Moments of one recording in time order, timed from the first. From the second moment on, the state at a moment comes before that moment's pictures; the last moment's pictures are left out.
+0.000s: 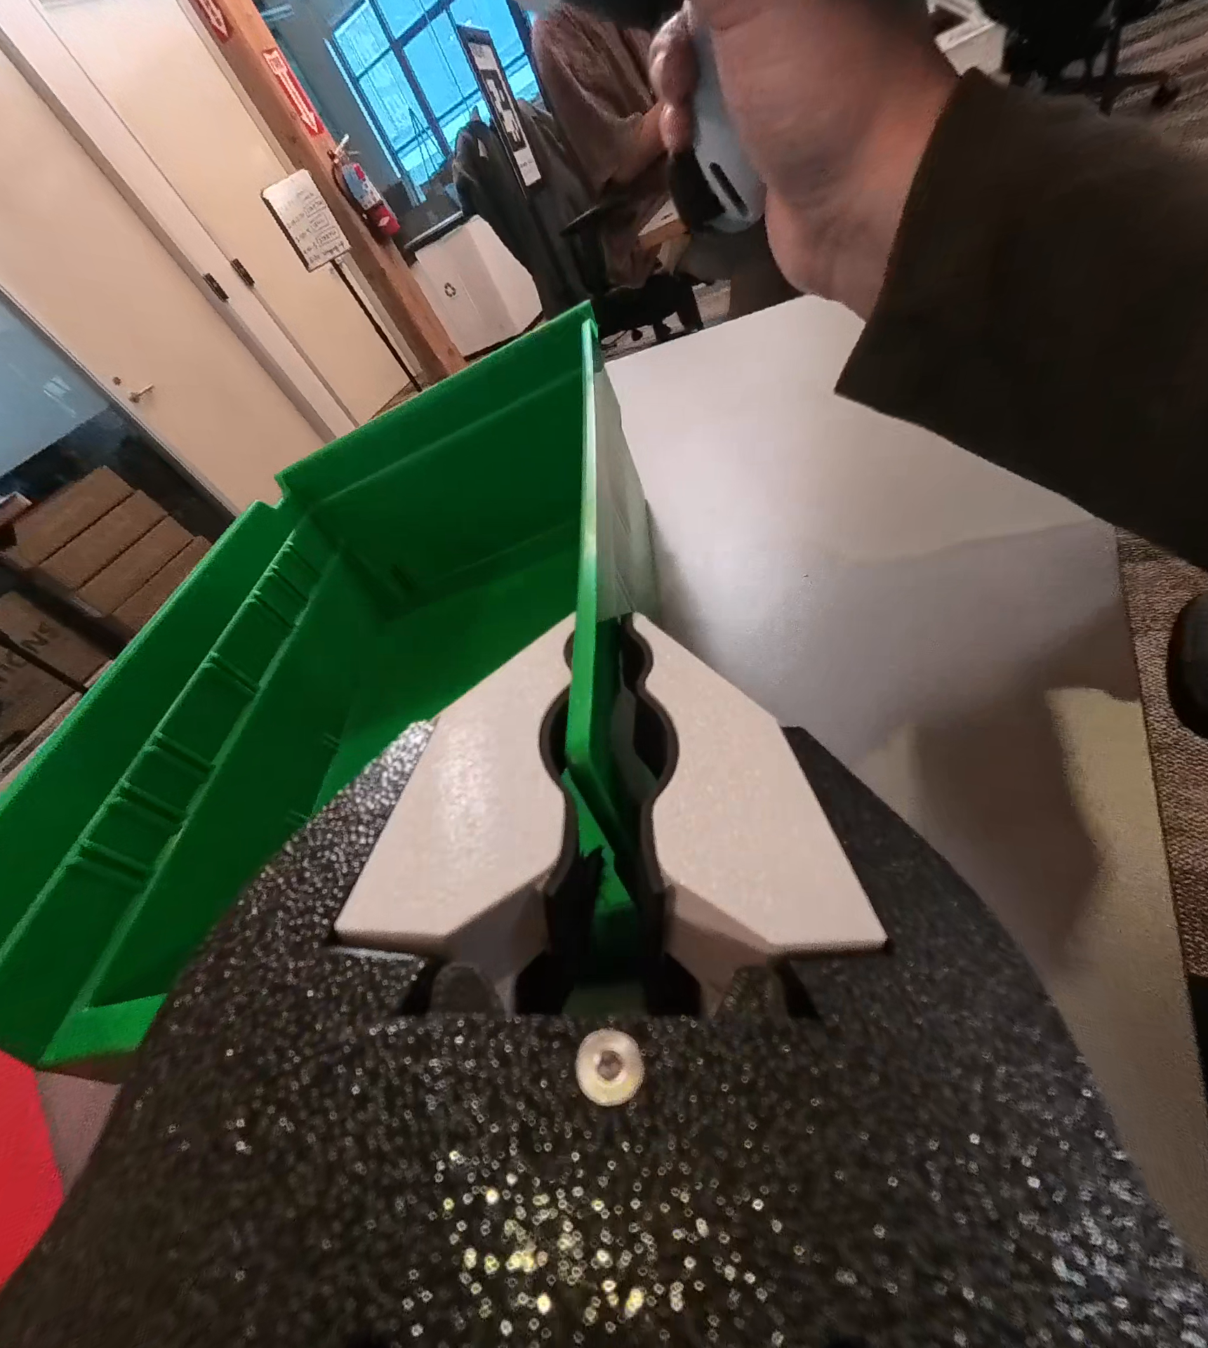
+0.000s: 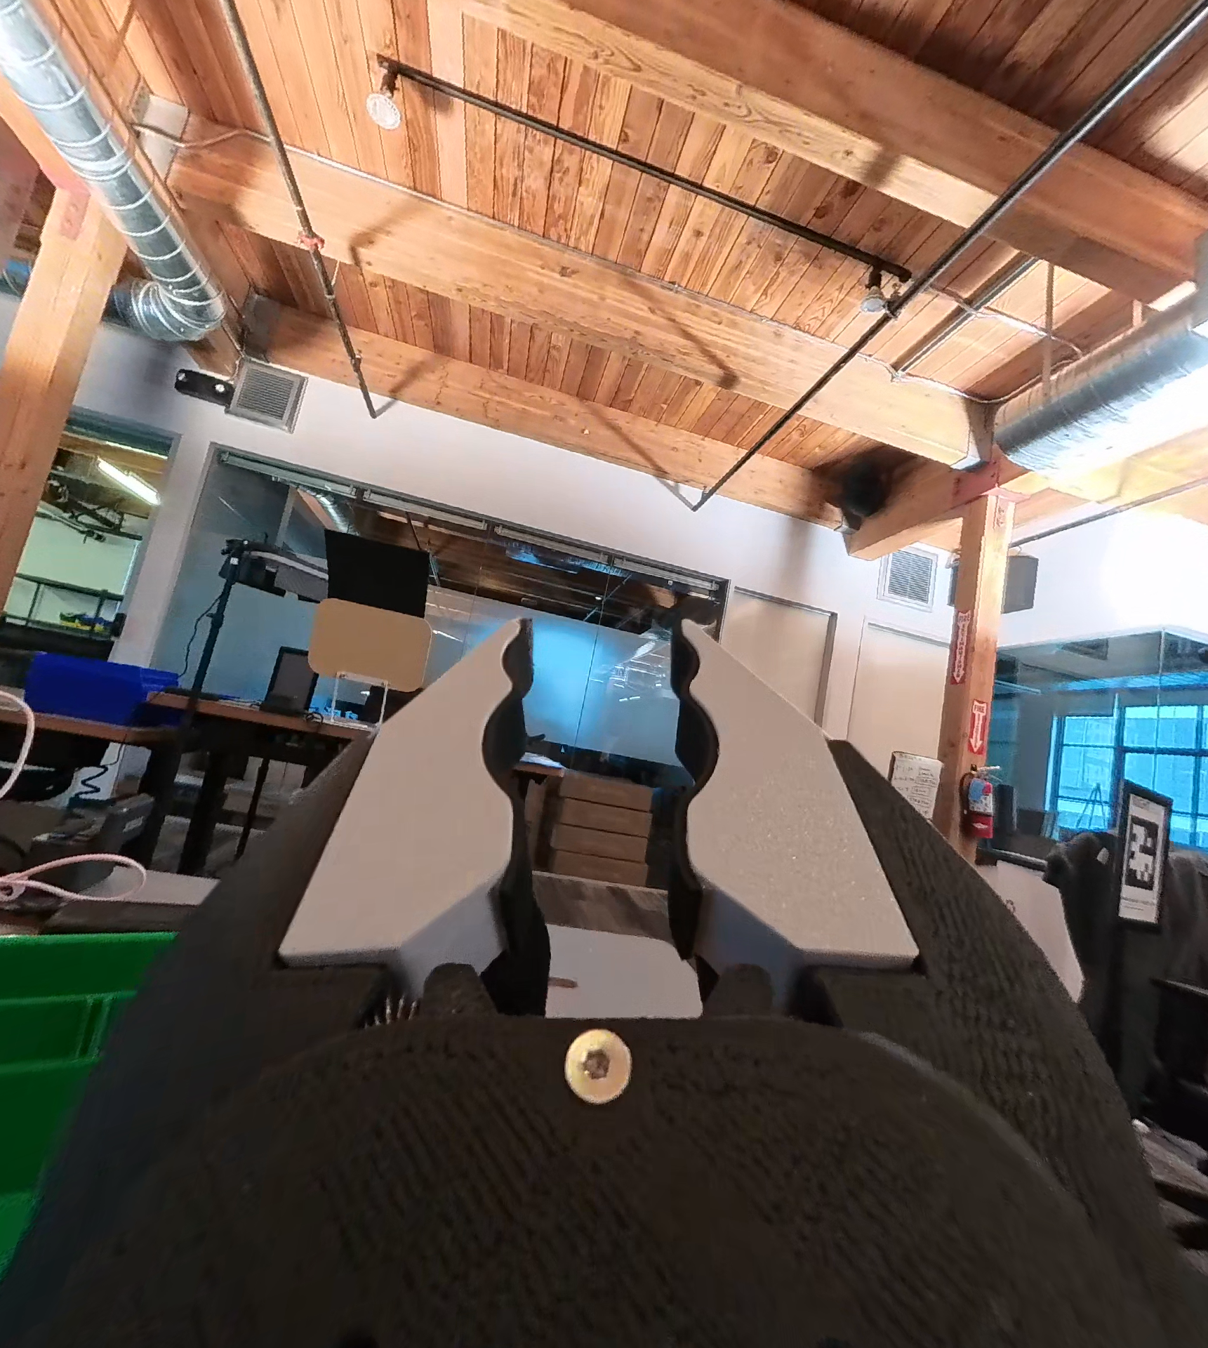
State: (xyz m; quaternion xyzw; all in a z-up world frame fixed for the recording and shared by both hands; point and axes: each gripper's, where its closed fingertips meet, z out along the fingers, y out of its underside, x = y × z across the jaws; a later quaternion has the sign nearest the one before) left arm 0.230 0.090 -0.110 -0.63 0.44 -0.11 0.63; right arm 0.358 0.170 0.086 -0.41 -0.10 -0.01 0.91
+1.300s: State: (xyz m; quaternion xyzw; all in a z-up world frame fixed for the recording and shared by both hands) left arm -0.175 0.056 -0.043 -0.65 -0.05 0.06 0.76; right arm 0.224 0.081 0.018 -0.58 -0.19 0.06 0.79
